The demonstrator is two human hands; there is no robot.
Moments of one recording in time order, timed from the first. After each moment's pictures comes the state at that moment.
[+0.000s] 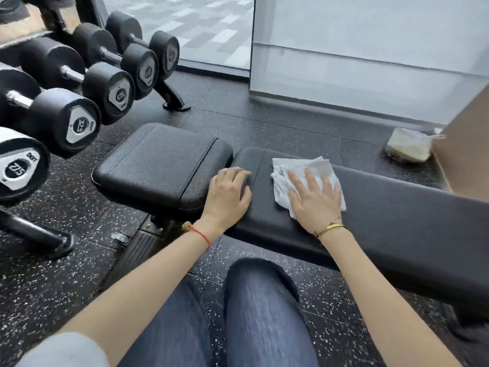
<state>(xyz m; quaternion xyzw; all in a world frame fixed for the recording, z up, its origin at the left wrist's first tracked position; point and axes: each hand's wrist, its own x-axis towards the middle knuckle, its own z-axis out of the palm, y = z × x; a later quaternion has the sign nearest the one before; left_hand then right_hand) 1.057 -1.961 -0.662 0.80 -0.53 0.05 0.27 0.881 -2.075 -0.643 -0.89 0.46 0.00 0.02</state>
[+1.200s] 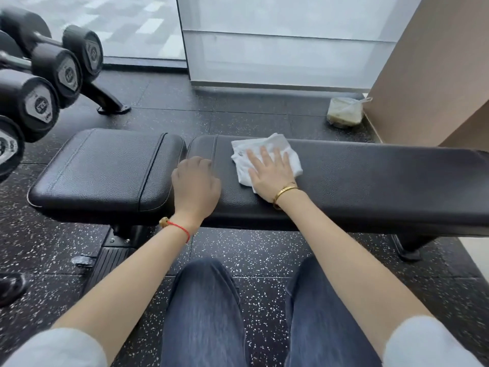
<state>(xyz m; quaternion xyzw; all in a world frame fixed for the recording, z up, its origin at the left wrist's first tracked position) 1.041 -1.967 -0.668 0.83 -0.52 0.07 0.21 0.885 -2.071 -0.641 -0.88 0.47 0.03 0.04</state>
